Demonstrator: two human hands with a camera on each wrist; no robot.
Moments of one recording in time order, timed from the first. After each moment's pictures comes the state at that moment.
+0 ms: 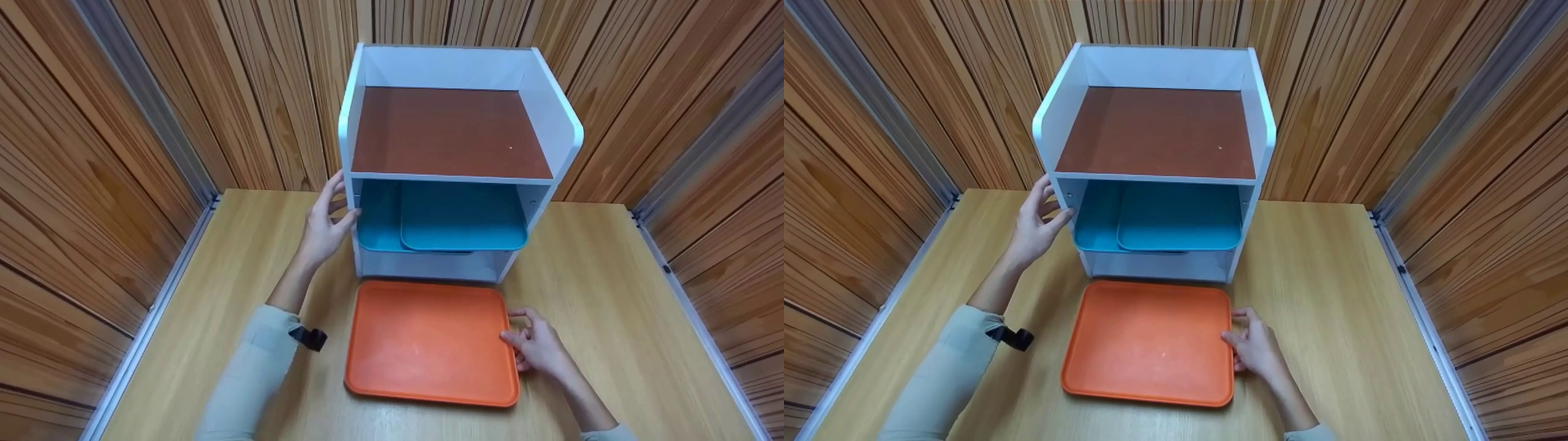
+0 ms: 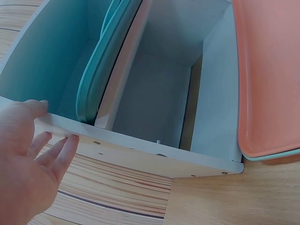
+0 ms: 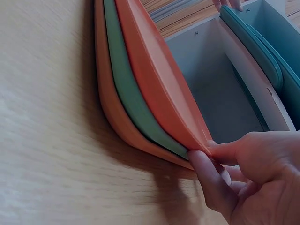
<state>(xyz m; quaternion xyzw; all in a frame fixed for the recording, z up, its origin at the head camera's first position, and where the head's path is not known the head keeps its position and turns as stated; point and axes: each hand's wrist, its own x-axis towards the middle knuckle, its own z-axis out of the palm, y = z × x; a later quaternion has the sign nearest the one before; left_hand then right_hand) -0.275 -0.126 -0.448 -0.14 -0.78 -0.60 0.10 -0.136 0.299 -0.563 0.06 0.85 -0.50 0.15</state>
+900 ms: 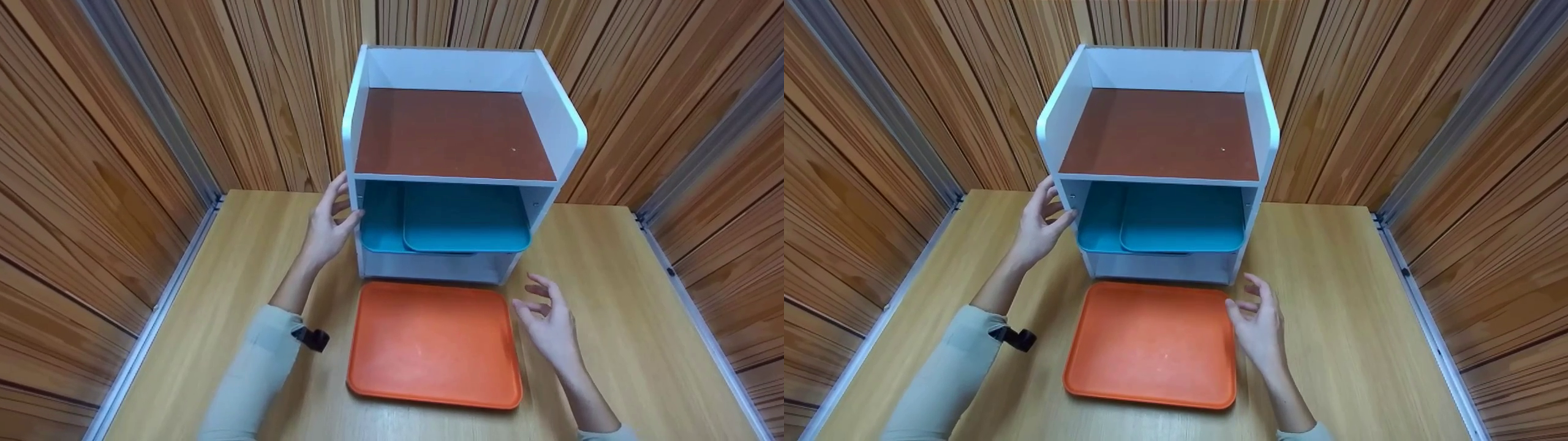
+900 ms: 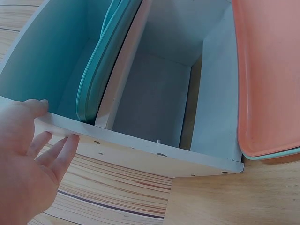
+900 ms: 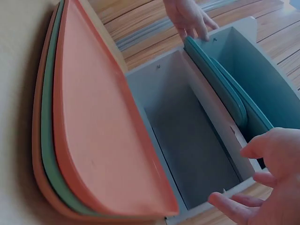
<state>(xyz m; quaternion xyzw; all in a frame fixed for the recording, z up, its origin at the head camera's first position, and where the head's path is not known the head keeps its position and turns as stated) -0.275 -0.126 -0.449 -0.14 -0.77 -0.62 0.10 -0.140 0.274 -0.511 0.07 0.83 -0.55 -0.07</state>
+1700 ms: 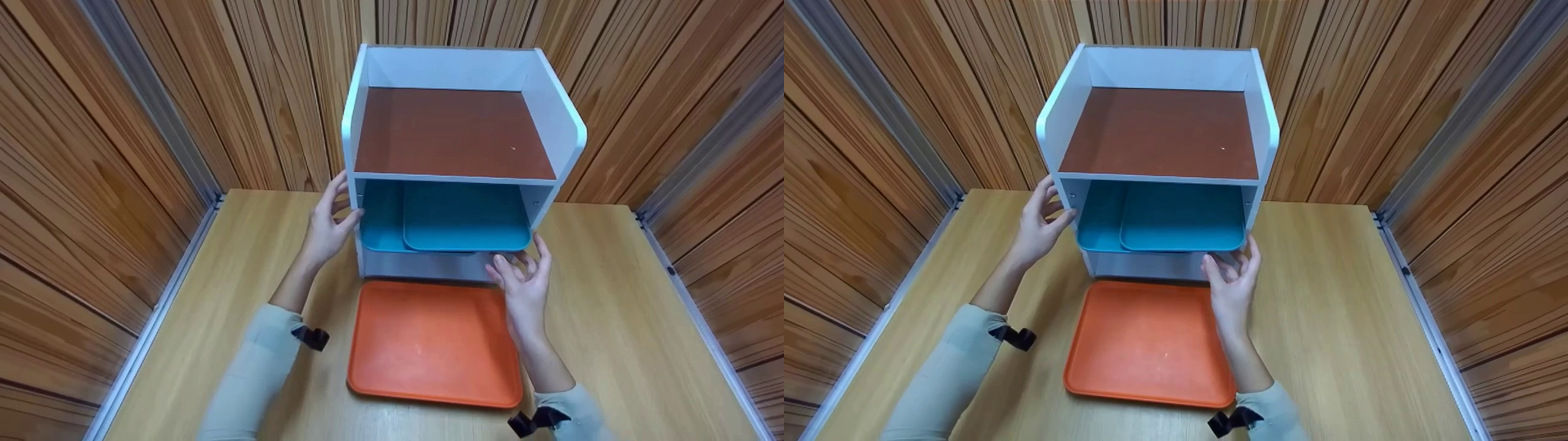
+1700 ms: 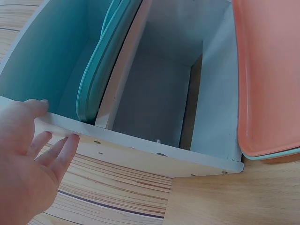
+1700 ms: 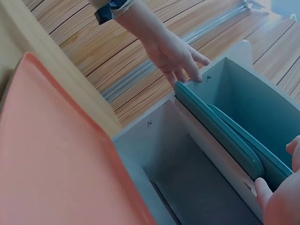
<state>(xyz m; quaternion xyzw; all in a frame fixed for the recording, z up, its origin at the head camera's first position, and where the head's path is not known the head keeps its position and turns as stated) -0.274 -0.126 -0.448 -0.15 -0.77 -0.61 0.11 -0.174 0.211 -0.488 0.08 0.60 -0.78 -0.15</state>
